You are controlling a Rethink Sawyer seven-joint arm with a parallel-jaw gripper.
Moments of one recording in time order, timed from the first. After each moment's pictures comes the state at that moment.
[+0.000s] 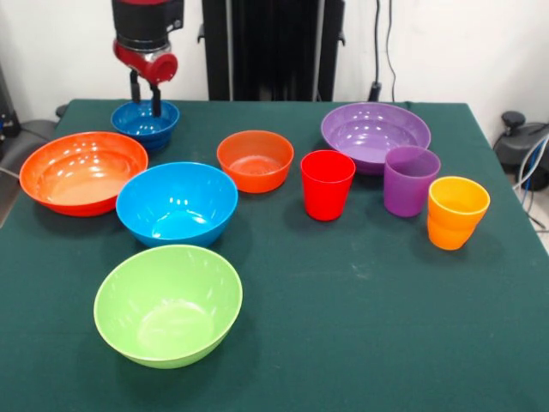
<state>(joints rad) -0.91 -0.64 0.23 2.00 -1.03 0.31 2.77</state>
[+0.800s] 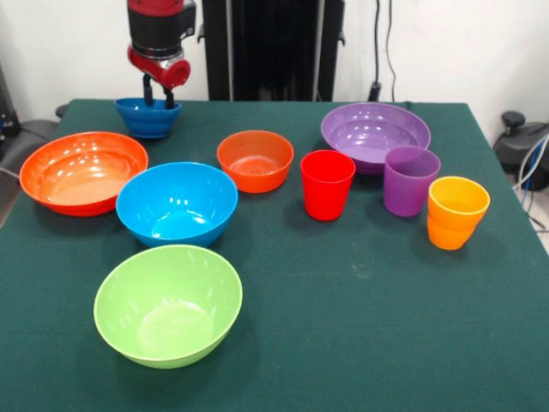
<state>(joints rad) -0.81 -0.55 0.09 1.97 -1.04 0.22 2.77</state>
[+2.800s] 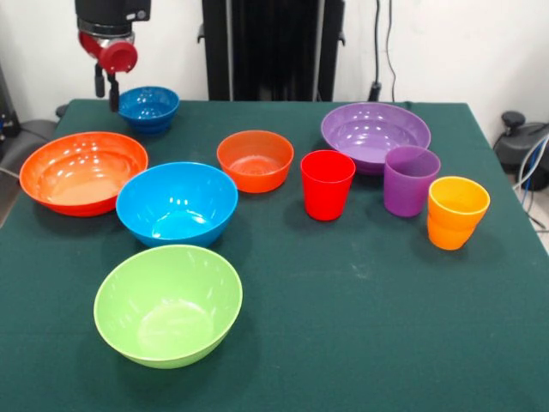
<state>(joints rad) -0.97 -0.70 0.19 1.97 -0.94 0.22 2.77</state>
